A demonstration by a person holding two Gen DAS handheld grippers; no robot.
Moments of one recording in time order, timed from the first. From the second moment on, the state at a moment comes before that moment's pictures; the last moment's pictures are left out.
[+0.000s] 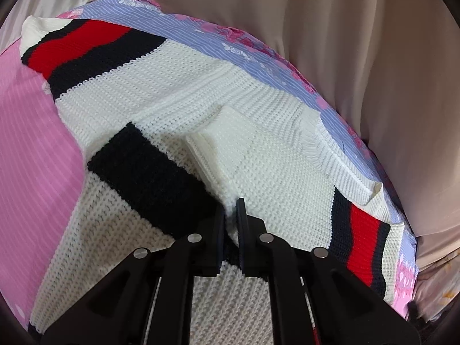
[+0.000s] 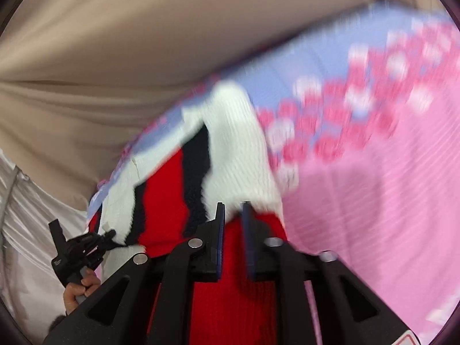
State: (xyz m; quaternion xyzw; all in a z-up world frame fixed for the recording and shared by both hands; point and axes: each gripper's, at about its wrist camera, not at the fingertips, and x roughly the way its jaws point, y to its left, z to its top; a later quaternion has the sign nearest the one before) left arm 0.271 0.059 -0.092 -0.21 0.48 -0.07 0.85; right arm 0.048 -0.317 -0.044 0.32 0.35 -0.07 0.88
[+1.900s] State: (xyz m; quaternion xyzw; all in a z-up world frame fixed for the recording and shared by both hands) left arm 0.215 0.000 -0.050 -0.27 0.46 -0.20 0.82; right arm 0.038 -0.270 -0.054 0.22 0.44 -0.04 0.87
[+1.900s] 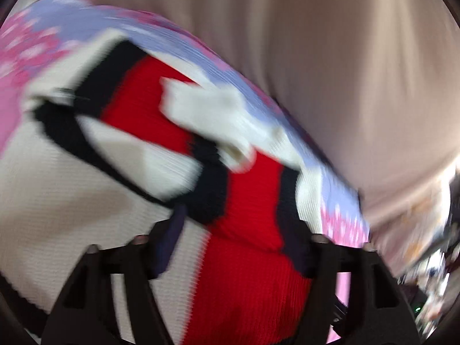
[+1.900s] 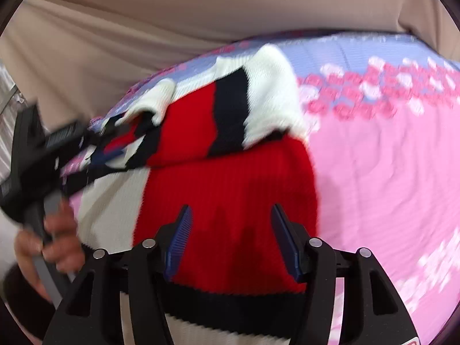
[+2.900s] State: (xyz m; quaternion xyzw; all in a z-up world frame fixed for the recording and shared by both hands) left arm 0.278 0.118 -0.086 -0.39 0.49 -0.01 0.78; right arm 0.162 -0.290 -0.105 0.40 0.42 -0.01 0.81
